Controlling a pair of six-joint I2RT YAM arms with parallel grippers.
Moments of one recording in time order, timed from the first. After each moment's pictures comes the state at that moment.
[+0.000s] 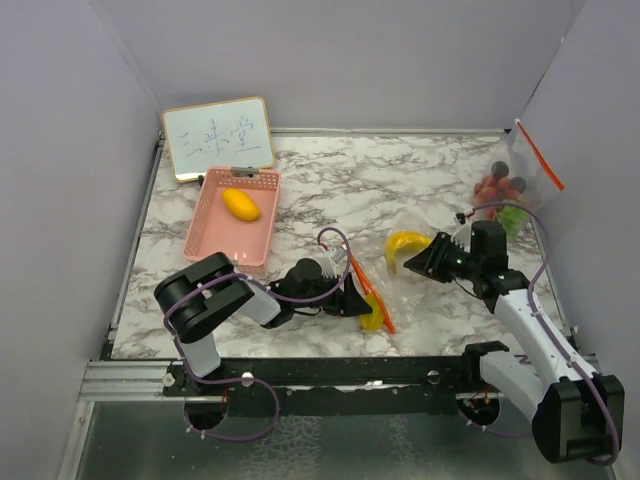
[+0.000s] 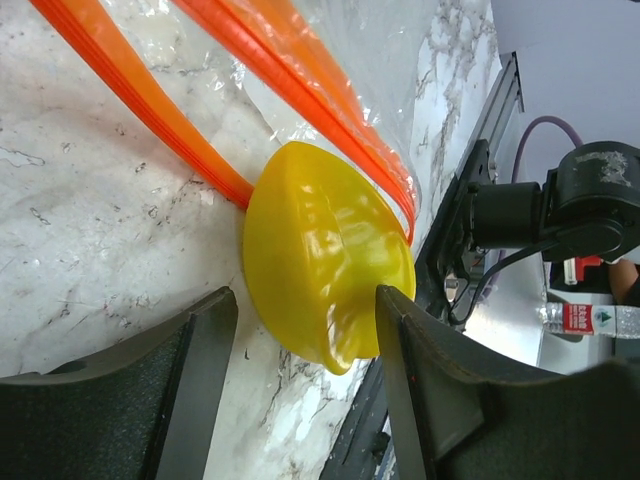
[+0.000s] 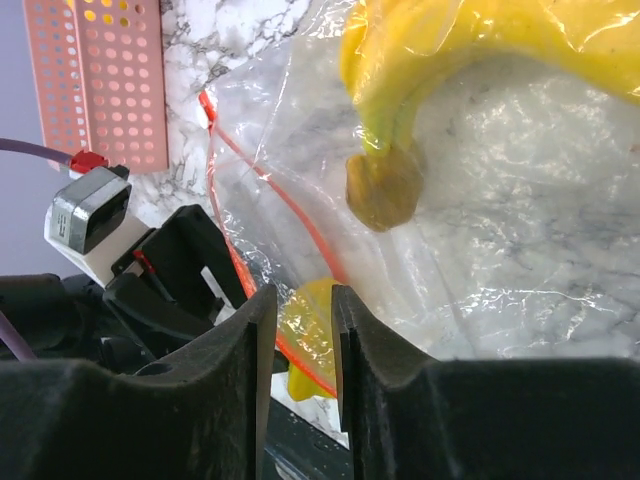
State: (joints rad) left arm -0.92 1.73 0.46 0.85 0.39 -0.90; right arm 0.11 0.93 0.51 -0.28 -0.53 0.63
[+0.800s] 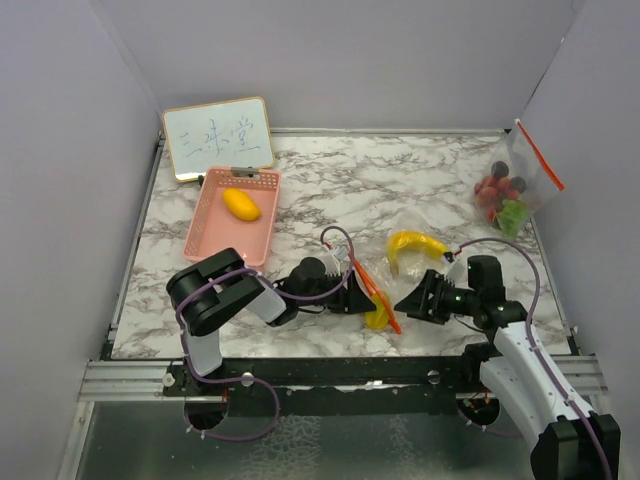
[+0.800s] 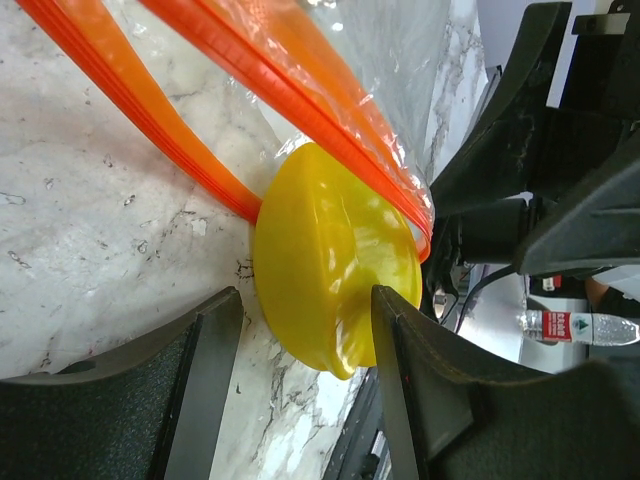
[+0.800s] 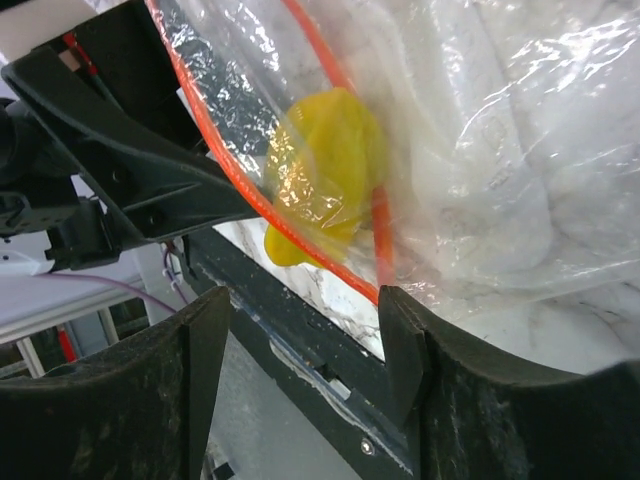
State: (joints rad) left arm -0.92 1.81 0.50 0.91 0.40 -0.95; right arm 0.11 0.68 0.30 -0.47 -0.73 0.58
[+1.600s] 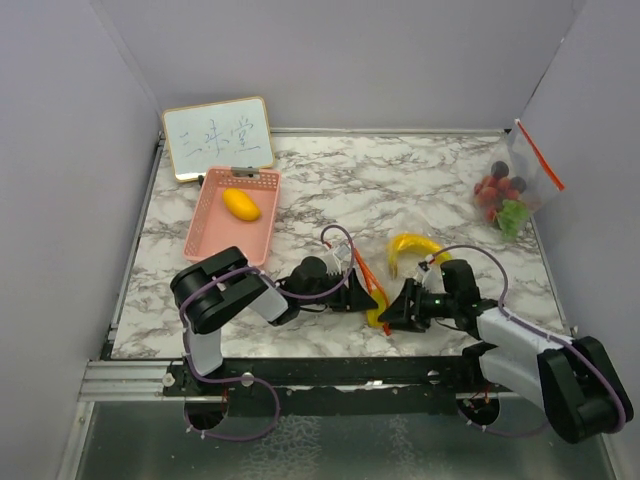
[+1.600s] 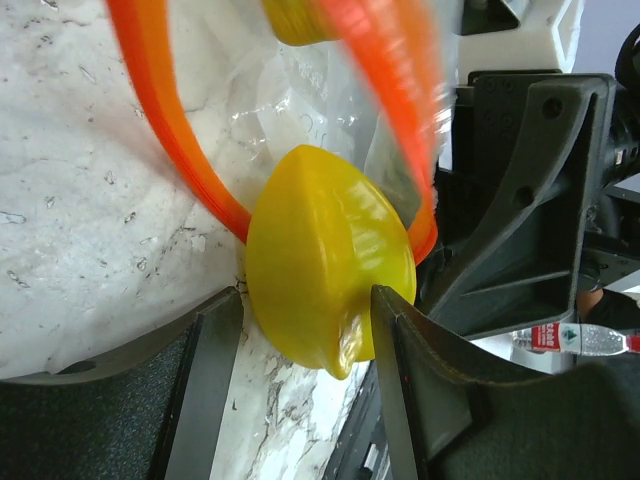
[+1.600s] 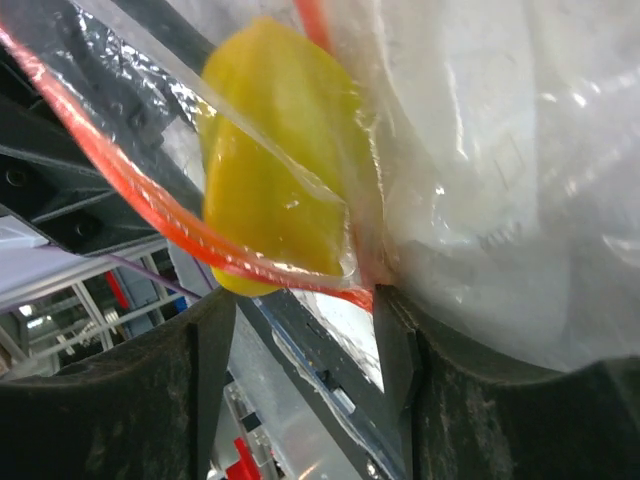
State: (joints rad) left arm -0.92 1.83 0.52 0.93 0.40 -0.98; right arm 0.27 1.00 0.15 -0.03 -0.79 0.75
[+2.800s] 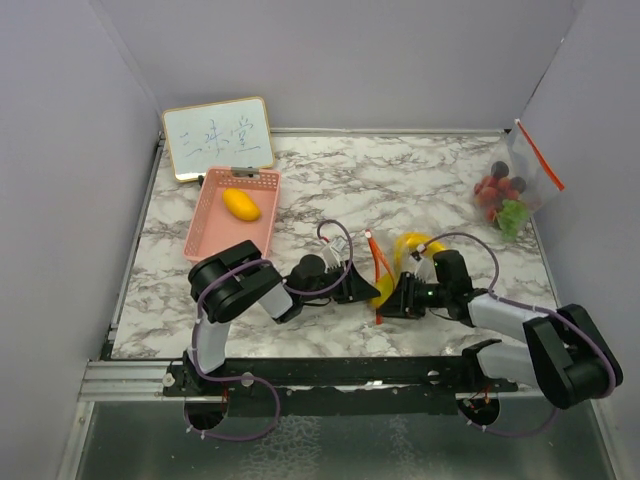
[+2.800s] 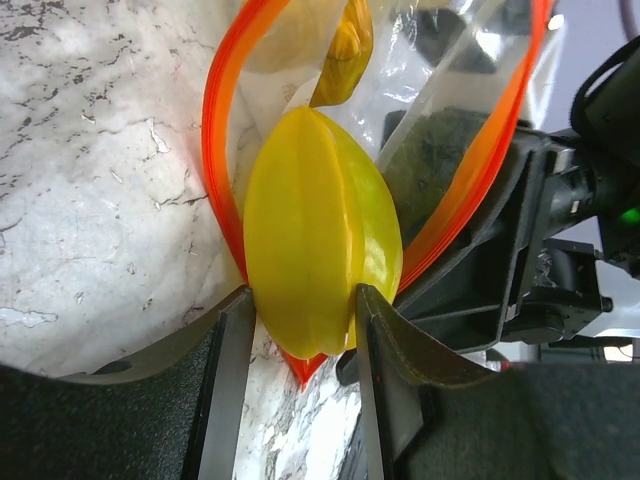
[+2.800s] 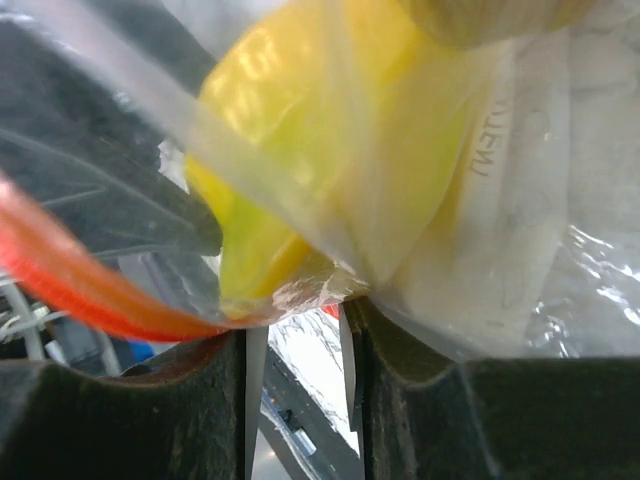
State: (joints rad) left arm -0.89 1.96 0.55 1.14 0.37 -1.08; right arm 0.33 1.26 0.22 0.21 -0.75 0.66
